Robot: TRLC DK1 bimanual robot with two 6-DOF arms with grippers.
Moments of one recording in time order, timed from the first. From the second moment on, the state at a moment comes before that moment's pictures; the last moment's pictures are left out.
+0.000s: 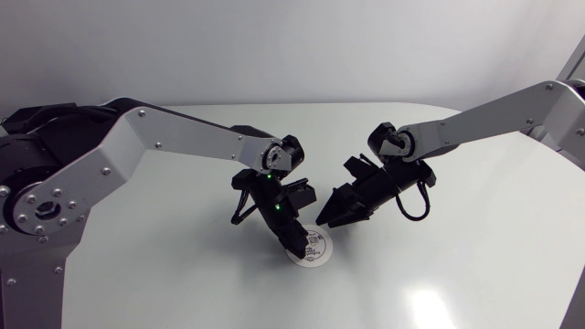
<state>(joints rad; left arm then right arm) -0.63 2.18 1.53 -0.89 0.47 0.45 0.24 2.00 1.25 -0.71 -0.88 -0.23</state>
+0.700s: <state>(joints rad) -0.52 2.11 1.52 -0.93 0.47 0.45 0.33 2.04 1.21 -0.63 -0.65 -0.23</state>
